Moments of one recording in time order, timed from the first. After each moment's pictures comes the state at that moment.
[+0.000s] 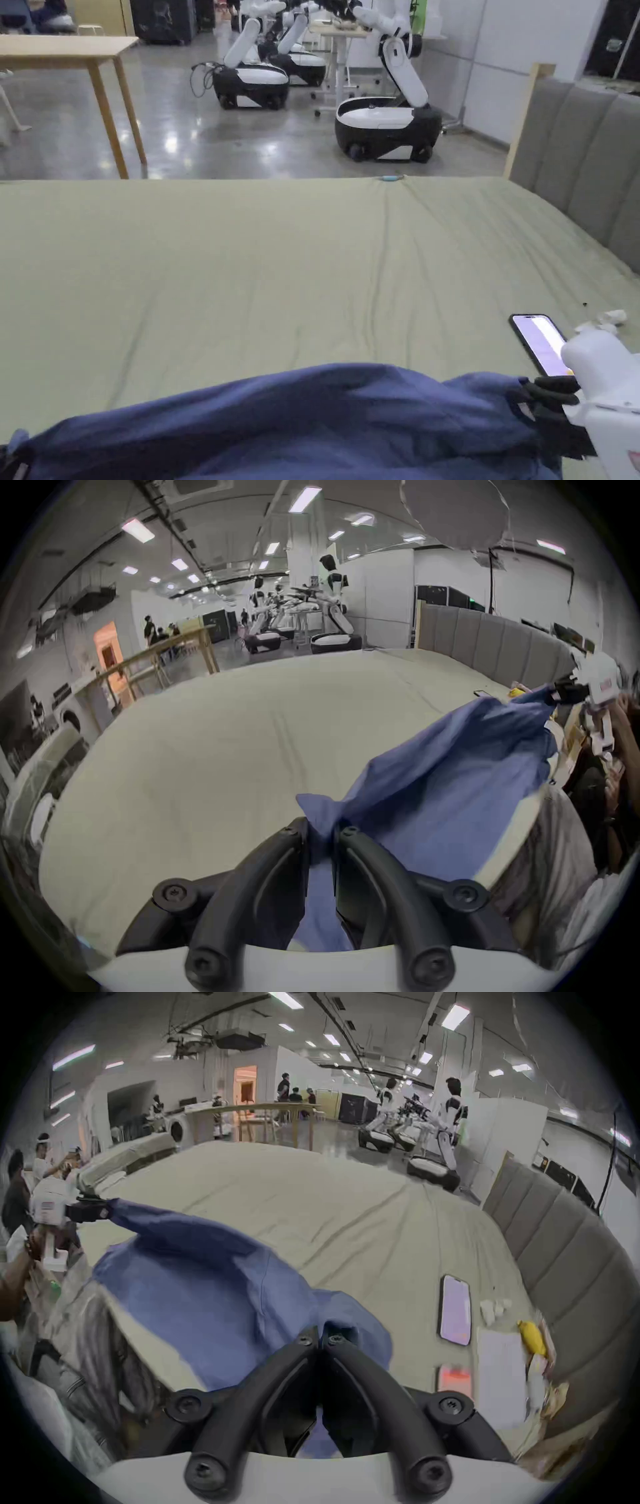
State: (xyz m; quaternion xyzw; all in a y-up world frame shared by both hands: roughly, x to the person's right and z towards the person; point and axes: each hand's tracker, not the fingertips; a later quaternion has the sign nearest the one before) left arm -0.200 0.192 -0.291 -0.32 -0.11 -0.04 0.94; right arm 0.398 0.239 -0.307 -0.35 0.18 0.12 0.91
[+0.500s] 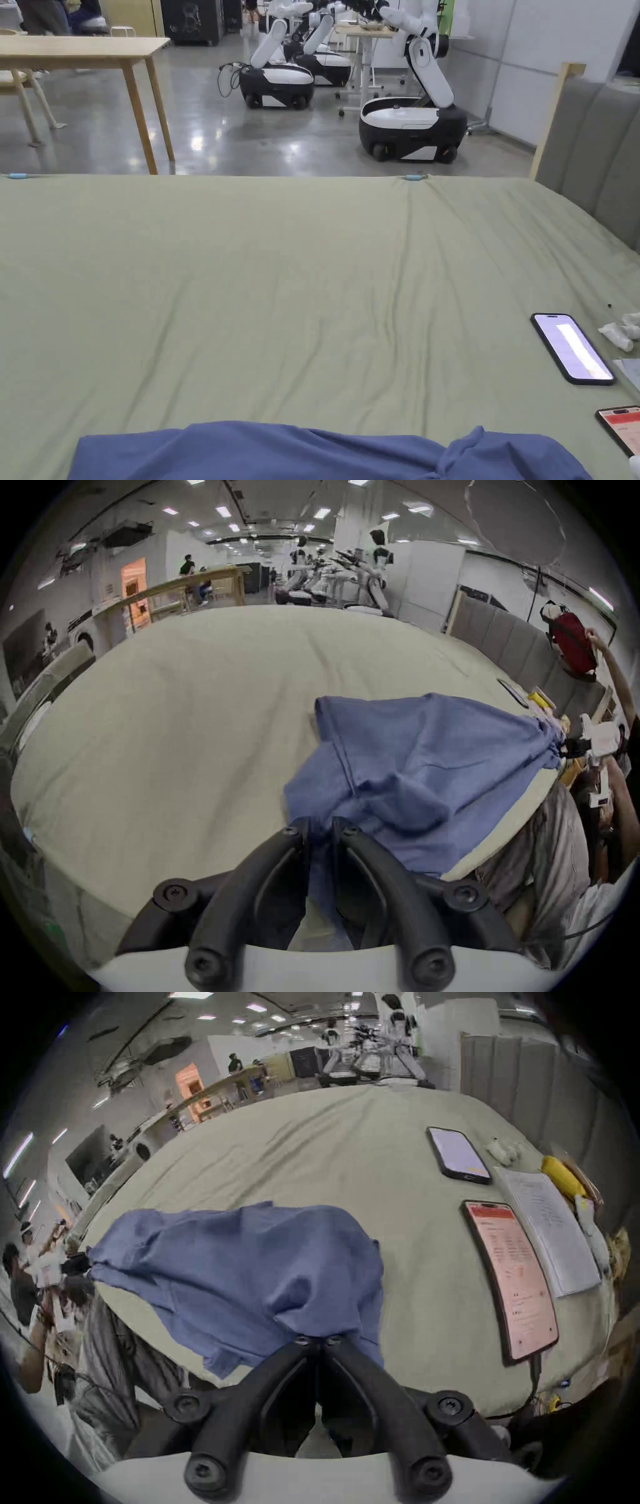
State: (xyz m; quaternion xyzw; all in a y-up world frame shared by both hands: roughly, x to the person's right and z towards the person) left arm -0.231 0.110 -0.252 -0.39 -0.05 0.04 0.92; right arm 0.466 0.122 -0.294 -0.46 0.13 -0.02 0.88
